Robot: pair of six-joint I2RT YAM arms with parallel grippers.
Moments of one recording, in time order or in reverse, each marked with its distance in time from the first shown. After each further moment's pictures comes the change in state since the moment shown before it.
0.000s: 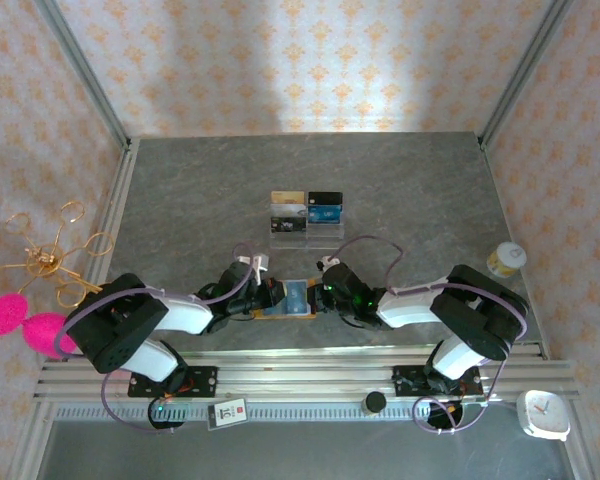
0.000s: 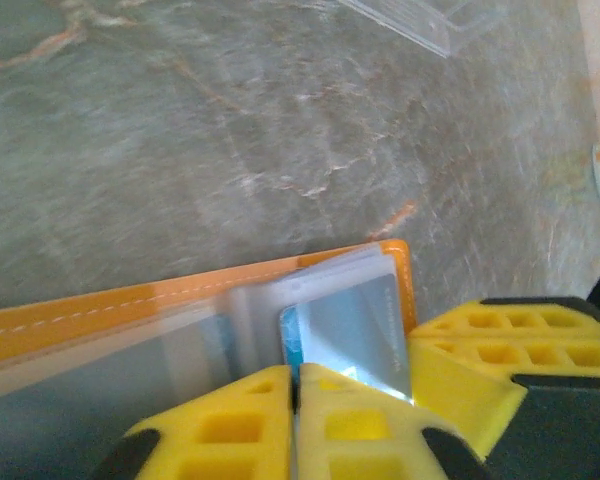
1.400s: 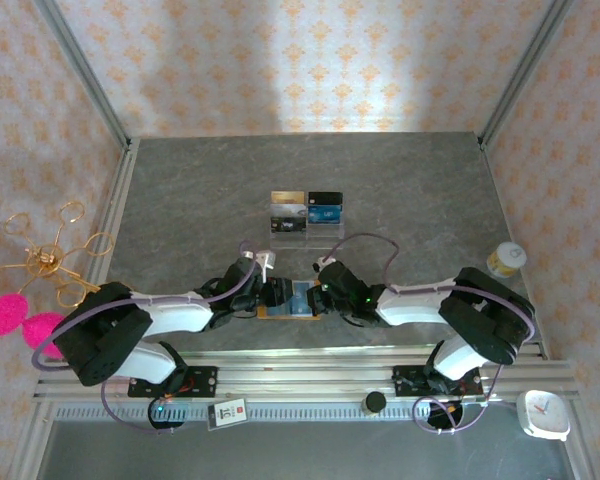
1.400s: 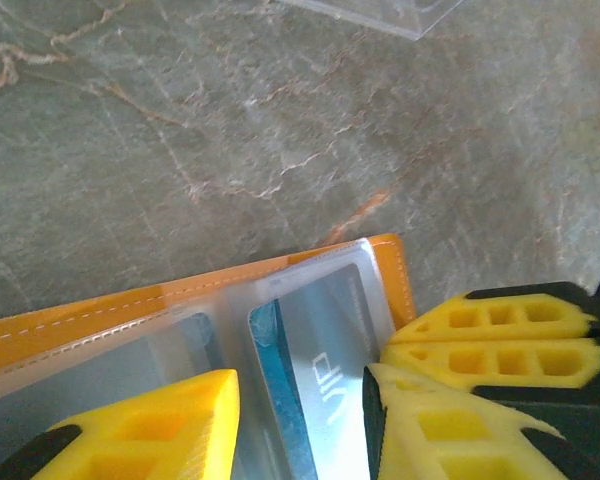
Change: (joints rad) left arm -0.043 -0.076 0.094 -0.222 -0.049 0.098; right arm 0.013 -0.036 0.056 -0.164 0.013 -0.079
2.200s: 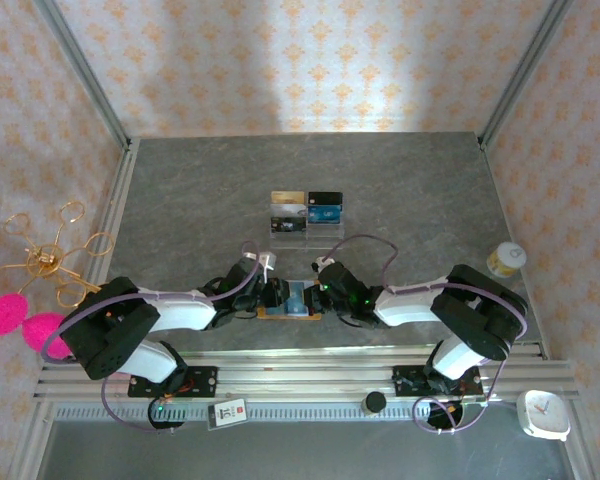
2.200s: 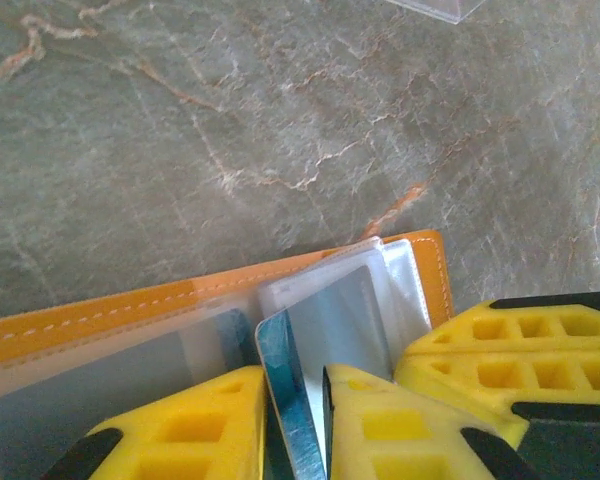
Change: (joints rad) left arm 0.003 0.035 0.002 0.004 -0.008 -0.003; right arm 0.000 0.037 -0.020 0.107 -0.034 0.043
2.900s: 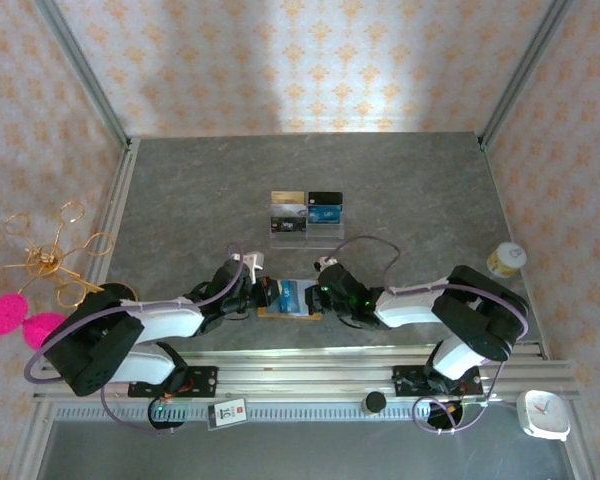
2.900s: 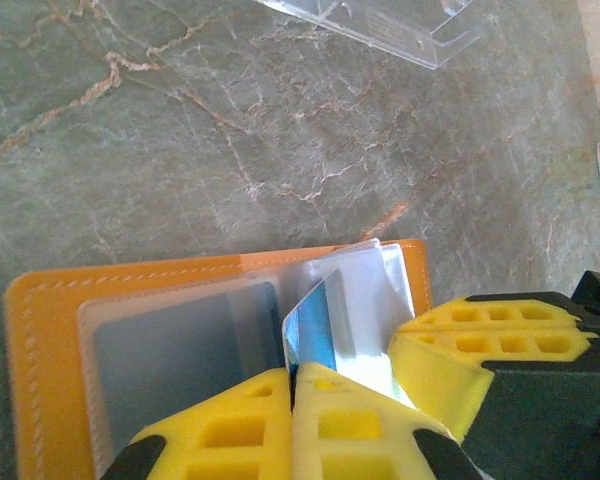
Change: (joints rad) left arm 0.062 -0.126 -0.081 0.027 0.042 -0.024; right arm 0.006 -0.013 -0.013 -0.006 0.061 0.052
